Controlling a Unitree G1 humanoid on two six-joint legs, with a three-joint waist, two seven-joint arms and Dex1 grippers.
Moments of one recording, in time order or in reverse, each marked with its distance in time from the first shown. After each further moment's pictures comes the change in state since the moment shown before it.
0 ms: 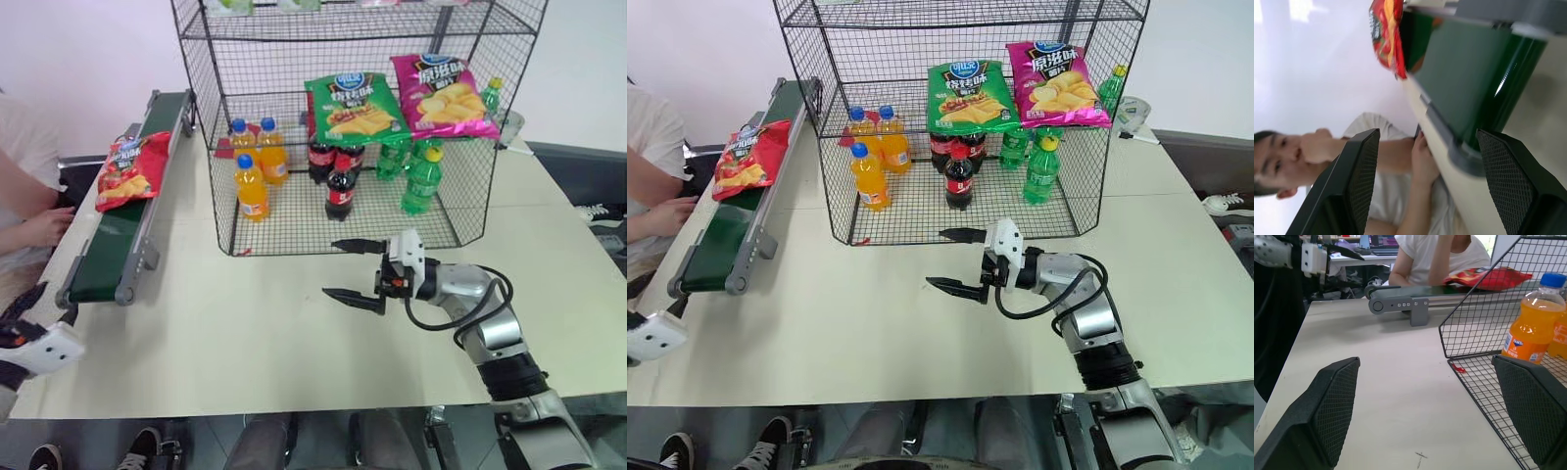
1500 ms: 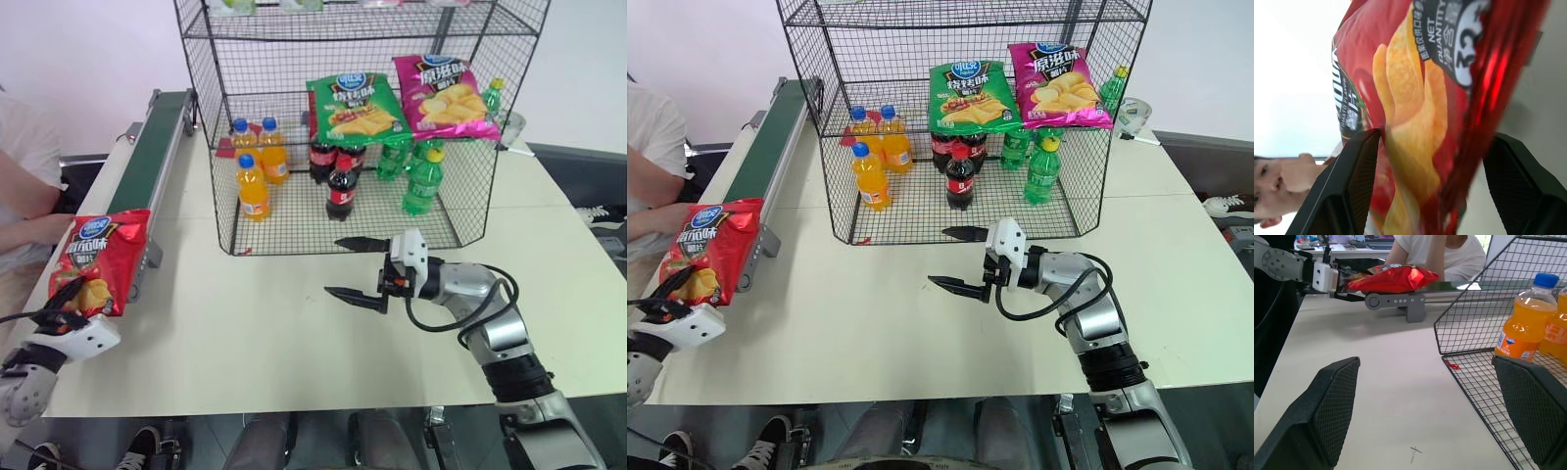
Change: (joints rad) left arm -0.178 0.055 -0.309 0.136 0.046 0.061 0.208; right arm 0.004 -0.021 0.000 -0.021 -0.010 0.001 -0.026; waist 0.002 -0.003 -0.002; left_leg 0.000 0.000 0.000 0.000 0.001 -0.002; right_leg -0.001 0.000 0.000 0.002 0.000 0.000
